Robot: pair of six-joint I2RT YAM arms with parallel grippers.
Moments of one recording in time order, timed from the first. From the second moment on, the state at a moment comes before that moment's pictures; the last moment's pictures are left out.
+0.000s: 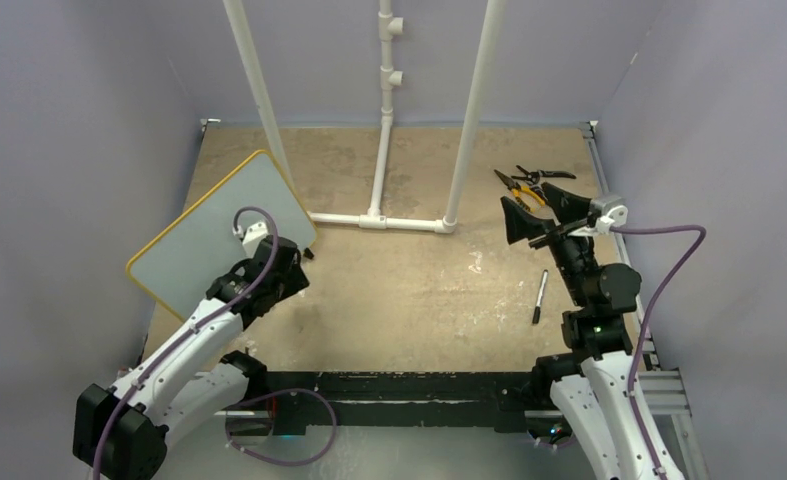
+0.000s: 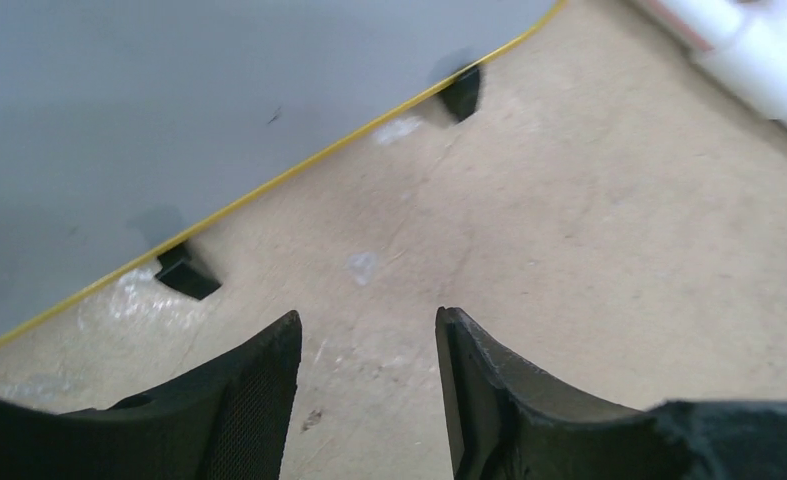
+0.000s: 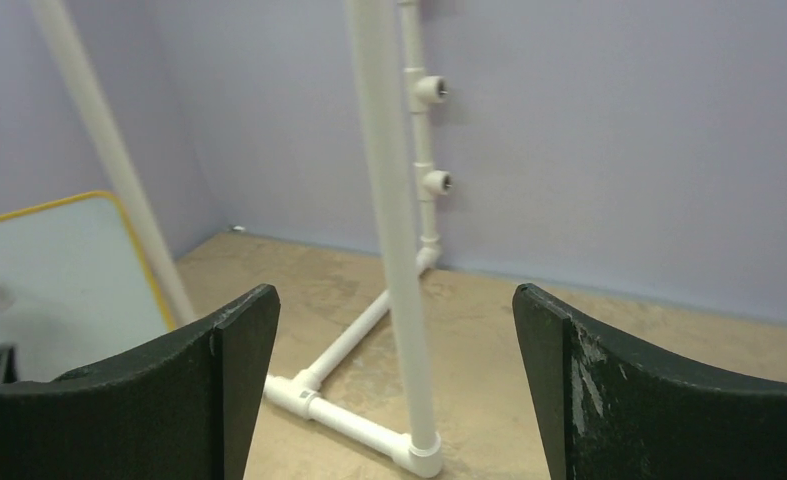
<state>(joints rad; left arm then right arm) -0.46 0.89 0.57 -0.64 -0.39 -0.87 0.14 0.52 0.53 0.35 -0.19 0.26</state>
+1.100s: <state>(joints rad) -0.26 1.14 1.15 -0.15 0.08 -0.20 0.99 1.68 0.81 0.84 0.01 0.20</state>
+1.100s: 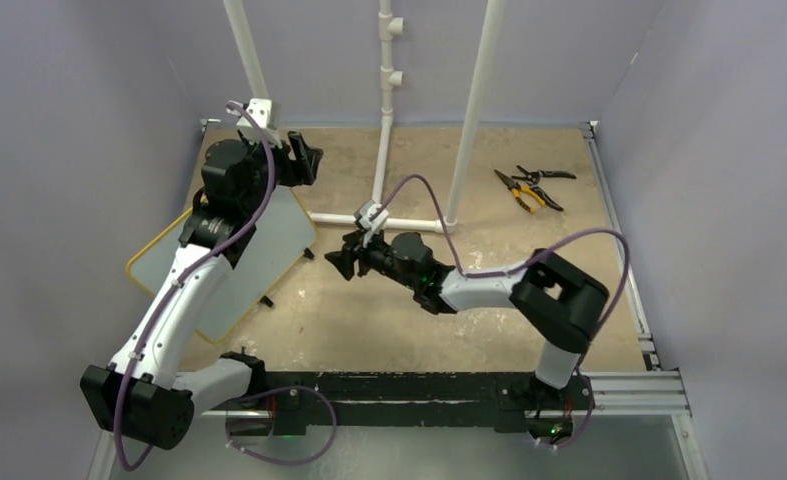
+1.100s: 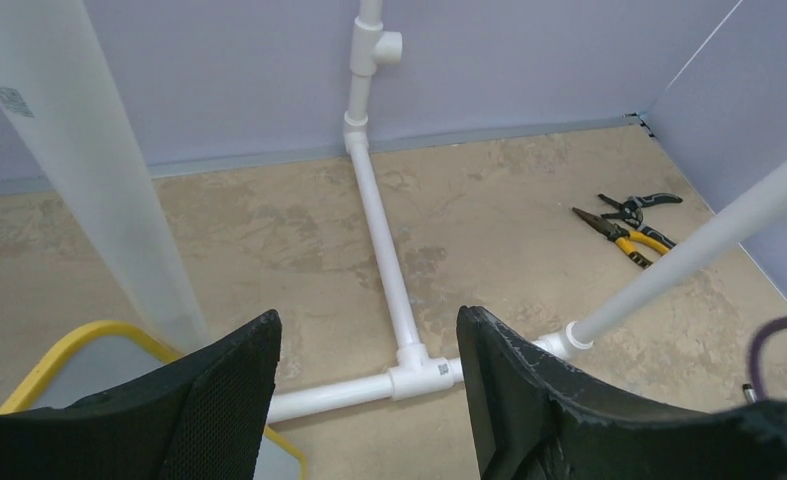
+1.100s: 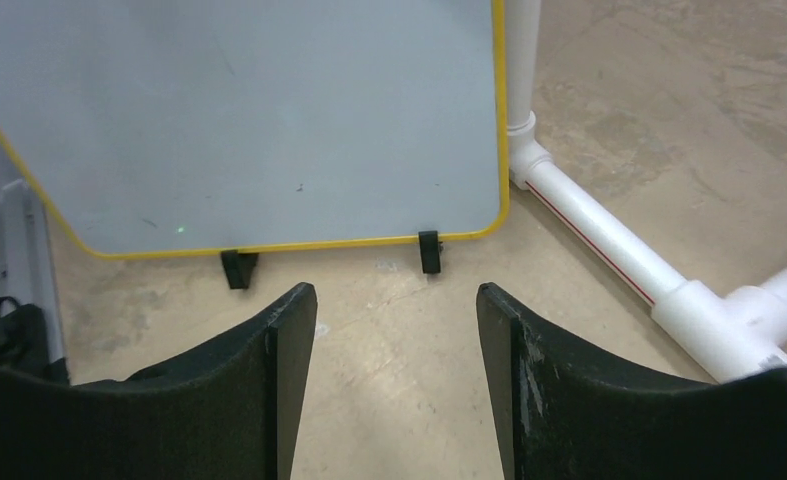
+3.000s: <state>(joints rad) -0.24 1.05 1.05 0.05 0.13 -0.22 1.03 2.29 1.19 0.90 0.08 0.09</state>
